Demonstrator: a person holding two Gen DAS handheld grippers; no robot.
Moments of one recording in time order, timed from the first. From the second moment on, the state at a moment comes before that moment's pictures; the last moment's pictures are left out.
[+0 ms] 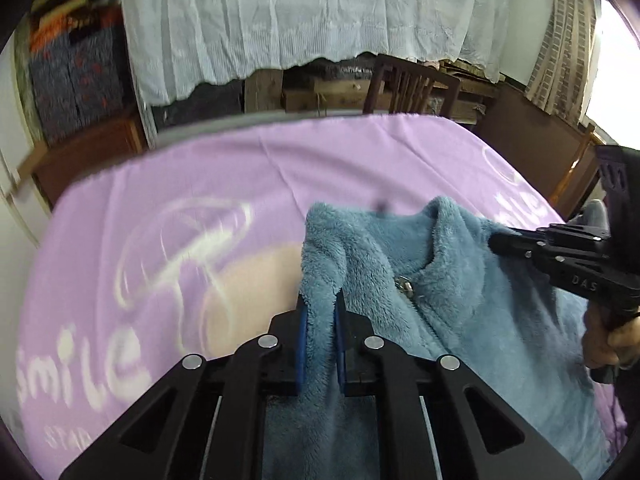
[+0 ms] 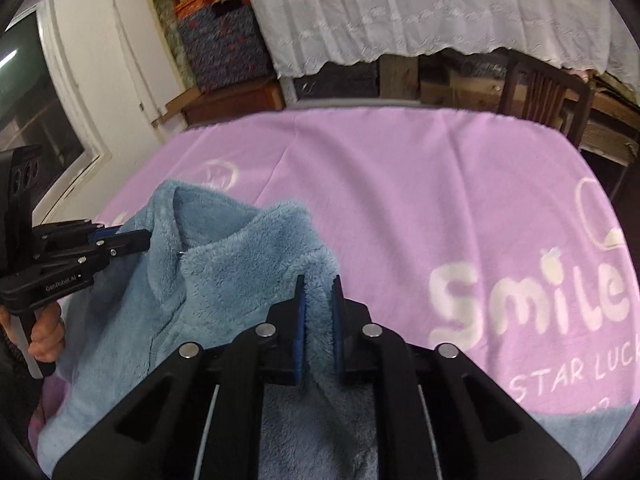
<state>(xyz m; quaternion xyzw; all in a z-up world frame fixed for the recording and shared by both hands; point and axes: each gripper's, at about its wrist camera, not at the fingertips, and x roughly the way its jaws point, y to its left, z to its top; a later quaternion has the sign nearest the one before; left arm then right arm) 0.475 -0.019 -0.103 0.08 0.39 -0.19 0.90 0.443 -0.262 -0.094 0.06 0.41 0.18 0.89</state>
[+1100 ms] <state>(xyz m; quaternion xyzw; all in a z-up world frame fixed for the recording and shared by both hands) 0.245 0.301 -0.081 -0.02 0.45 0.07 0.89 0.227 -0.457 -0.091 0.26 0.39 0.06 0.88</state>
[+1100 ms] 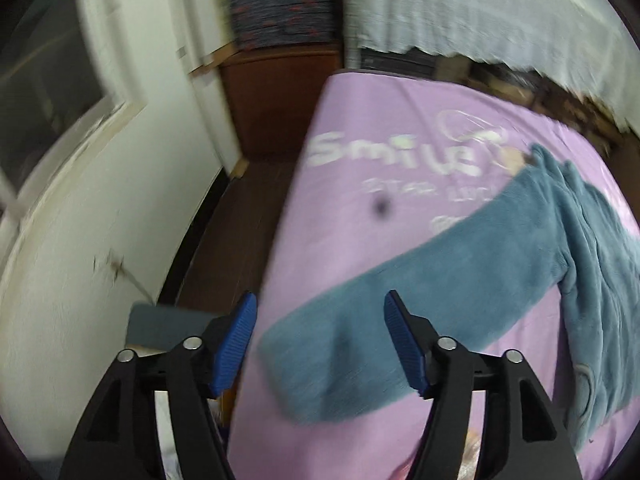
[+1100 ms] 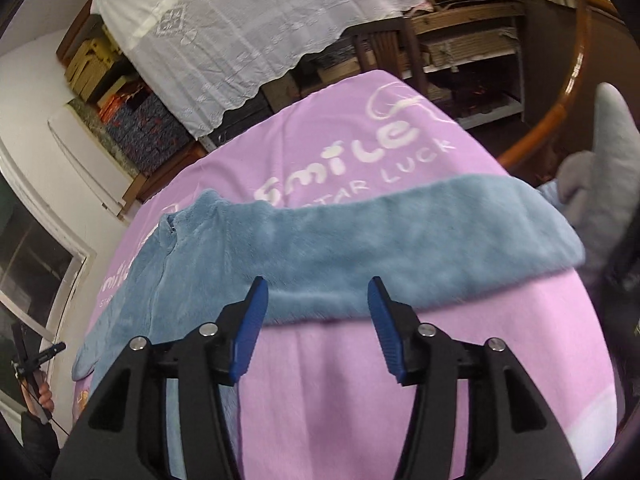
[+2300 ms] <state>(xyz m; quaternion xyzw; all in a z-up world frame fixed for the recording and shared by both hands) 0.183 0.317 -0.088 -0.12 0.39 0.11 0.91 0.226 -0.610 -0.159 0.44 0.37 -0.19 0.79</state>
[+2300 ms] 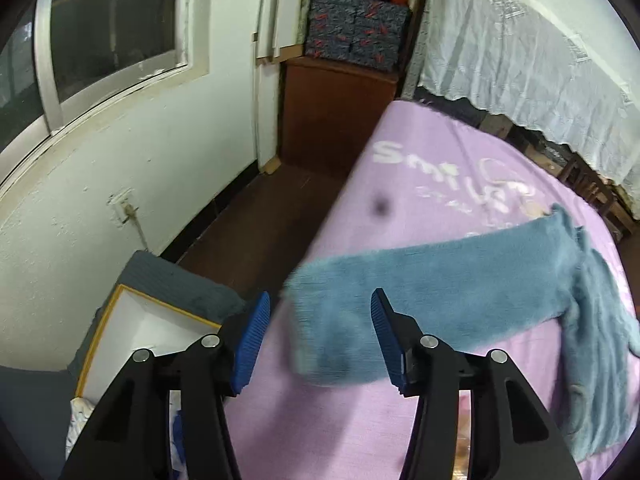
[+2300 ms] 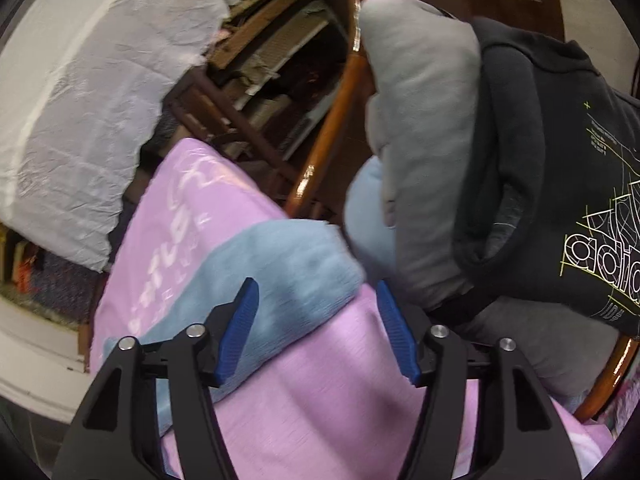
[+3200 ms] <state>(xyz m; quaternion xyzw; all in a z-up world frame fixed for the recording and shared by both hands) 0.277 0.211 -0.104 -0.08 0.45 0.04 0.89 0.205 -0.598 -0.122 0.37 0.30 -0.23 0.85</state>
